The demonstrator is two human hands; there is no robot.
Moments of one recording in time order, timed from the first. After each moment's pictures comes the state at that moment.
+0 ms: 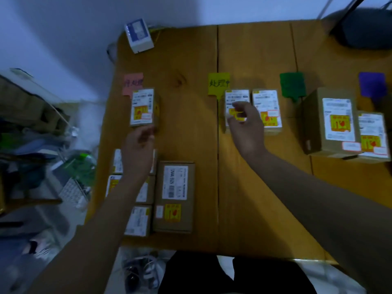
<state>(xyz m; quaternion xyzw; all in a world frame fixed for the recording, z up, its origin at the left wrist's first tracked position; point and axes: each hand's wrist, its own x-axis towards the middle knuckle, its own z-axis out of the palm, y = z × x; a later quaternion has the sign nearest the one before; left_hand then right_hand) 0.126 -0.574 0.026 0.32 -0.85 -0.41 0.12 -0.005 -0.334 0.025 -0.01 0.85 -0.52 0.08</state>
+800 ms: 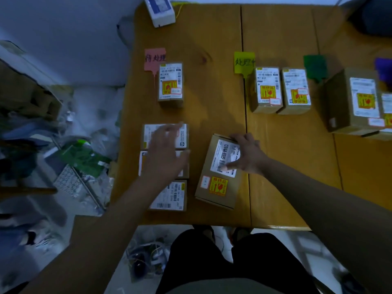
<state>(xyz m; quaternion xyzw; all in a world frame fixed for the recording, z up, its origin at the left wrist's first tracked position) 0.221 -0.621 0.003 0.15 -0.93 -0.33 0.00 0.110 -0.370 -0.033 -0.13 0.90 -0.23 0.34</state>
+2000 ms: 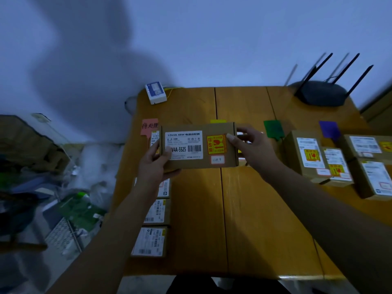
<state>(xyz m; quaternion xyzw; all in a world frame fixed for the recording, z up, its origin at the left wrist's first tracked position) 0.146 -0.585 0.115 0.29 -0.60 -0.75 0.05 0.029 -0.326 0.139 -0.07 0.79 -0.59 0.13</state>
